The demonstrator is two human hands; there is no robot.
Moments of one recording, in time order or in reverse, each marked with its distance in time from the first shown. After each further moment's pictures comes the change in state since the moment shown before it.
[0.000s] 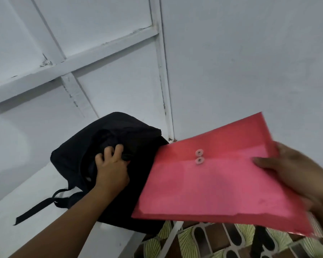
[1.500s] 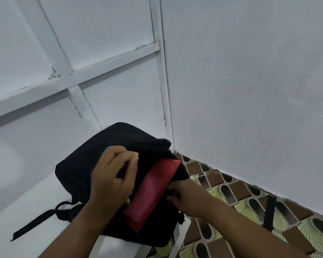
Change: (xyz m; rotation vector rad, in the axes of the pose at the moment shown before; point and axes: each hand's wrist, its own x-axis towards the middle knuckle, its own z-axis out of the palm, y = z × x) left_hand 0.000 0.010 -0.103 -0.745 0.598 0.042; right_hand 0.098 0.106 0.149 -1.134 -0.354 -0.602
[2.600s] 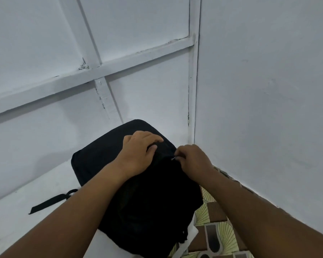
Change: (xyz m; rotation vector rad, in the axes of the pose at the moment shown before) left_hand 0.052 -0.049 0.066 0.222 -0.631 -0.317; right_hand 0.116 0.029 -0.053 0.011 0.279 -0.080
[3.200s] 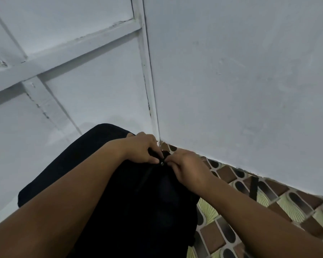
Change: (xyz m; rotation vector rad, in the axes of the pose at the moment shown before) left_hand 0.108 -0.022 0.040 0.150 -0.813 0.402; right_hand -0.029 -0.015 0.009 -0.081 0.114 0.052
